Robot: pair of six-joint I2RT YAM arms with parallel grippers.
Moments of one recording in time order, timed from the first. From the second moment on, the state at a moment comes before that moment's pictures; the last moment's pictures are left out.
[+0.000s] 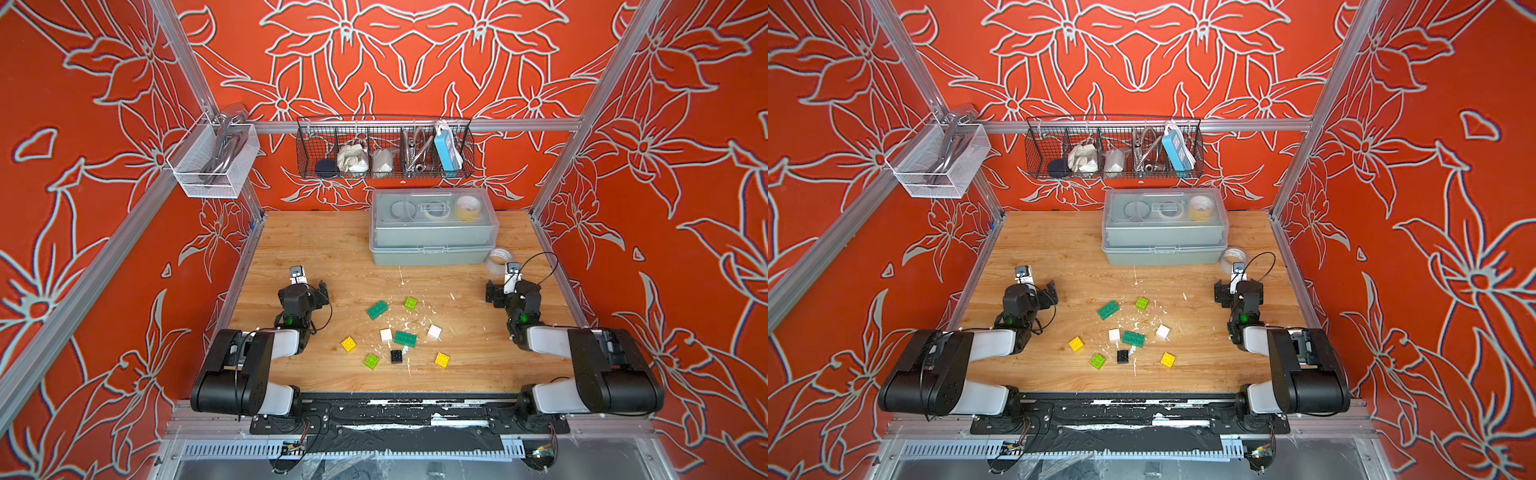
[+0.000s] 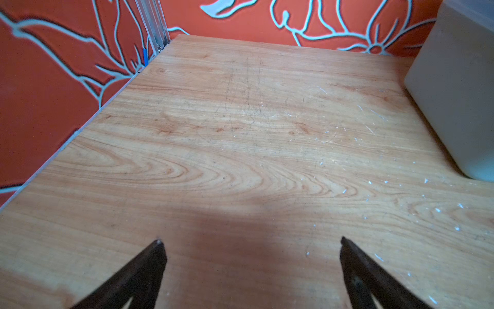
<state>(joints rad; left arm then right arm) -0.01 1.41 0.30 0.69 -0.20 -0.11 0.05 1.41 0.31 0.69 0.16 -0.12</state>
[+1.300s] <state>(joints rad) -0.53 1.31 1.05 -1.10 -0.10 -0.89 0.39 0.99 0.99 -0.94 0.09 0.32</state>
